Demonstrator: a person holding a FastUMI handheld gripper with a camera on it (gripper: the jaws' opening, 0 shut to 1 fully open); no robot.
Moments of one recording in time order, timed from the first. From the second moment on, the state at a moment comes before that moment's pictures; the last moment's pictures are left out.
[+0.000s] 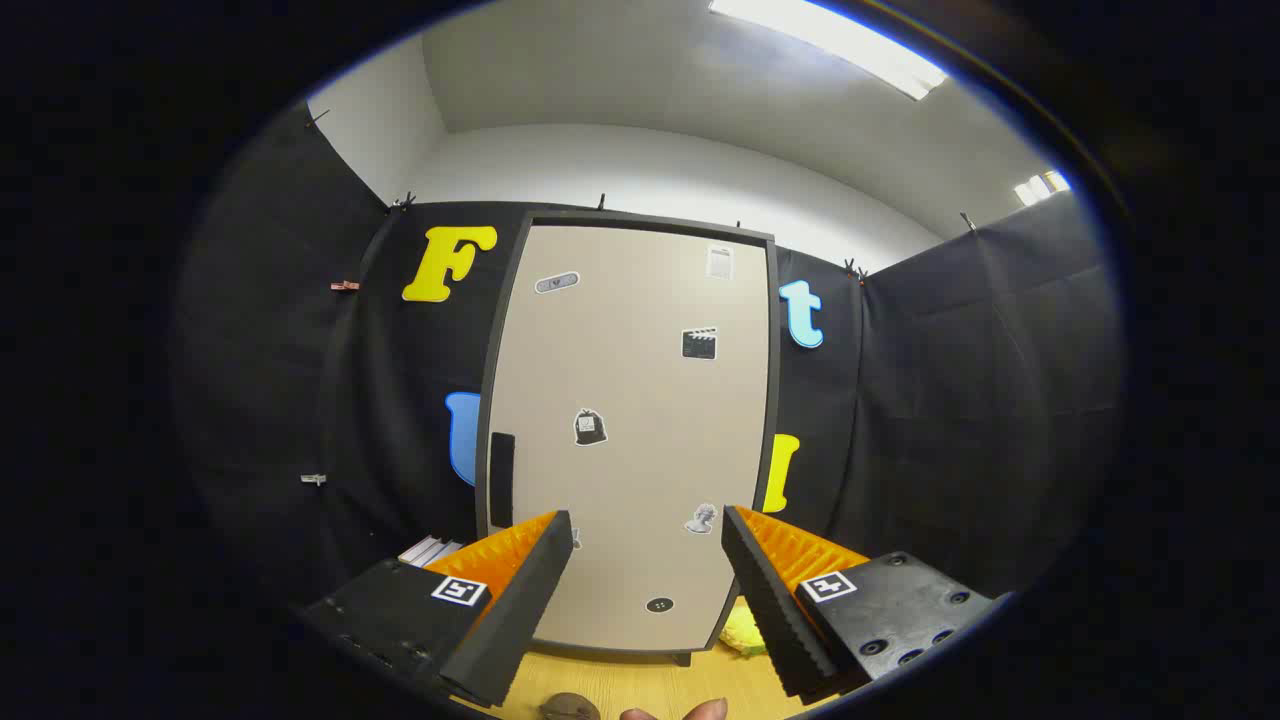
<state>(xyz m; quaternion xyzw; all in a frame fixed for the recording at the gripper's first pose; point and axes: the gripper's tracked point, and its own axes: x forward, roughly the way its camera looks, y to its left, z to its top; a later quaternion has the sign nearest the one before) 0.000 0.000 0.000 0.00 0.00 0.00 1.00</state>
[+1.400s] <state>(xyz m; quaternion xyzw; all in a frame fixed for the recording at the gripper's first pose) 0.031 0.074 0.000 0.02 0.00 0.04 1.00</state>
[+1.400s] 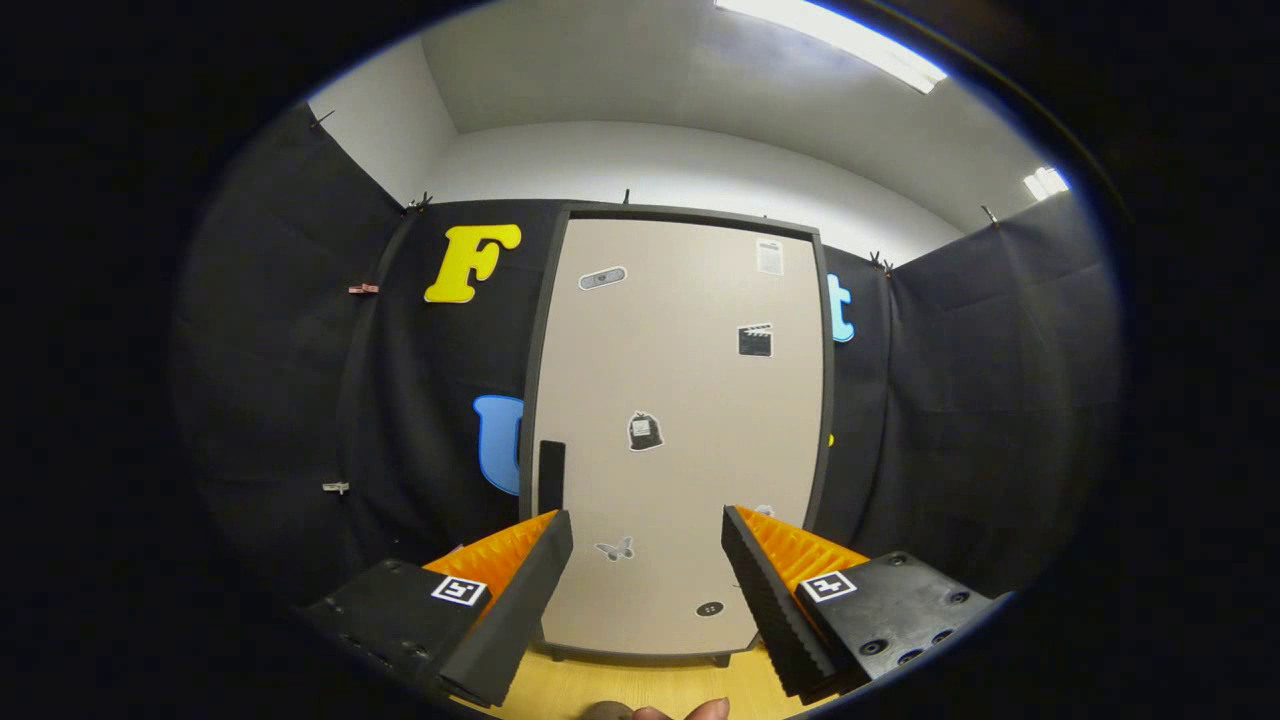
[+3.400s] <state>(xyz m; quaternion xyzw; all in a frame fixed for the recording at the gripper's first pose) 0.133 0.163 -0.068 0.07 0.07 0.12 0.99</state>
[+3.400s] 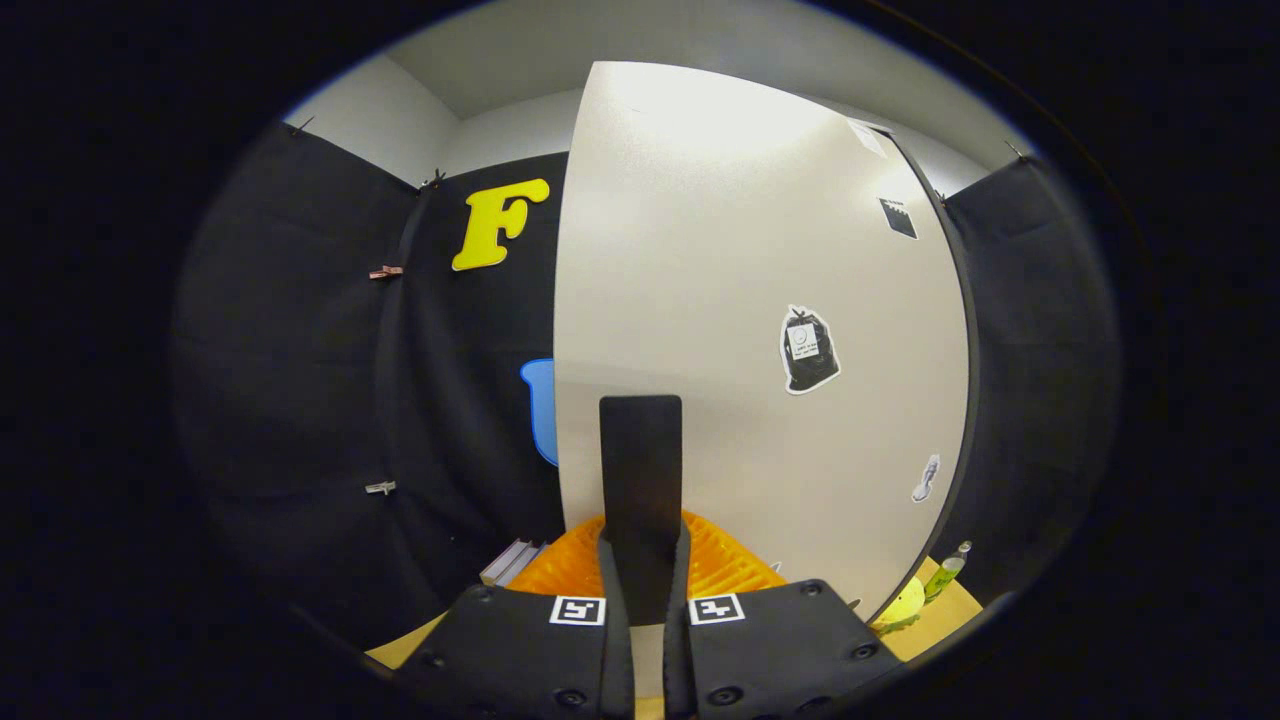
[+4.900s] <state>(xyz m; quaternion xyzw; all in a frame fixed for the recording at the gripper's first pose) 0.015 -0.025 -0.064 0.06 0.07 0.03 1.00</state>
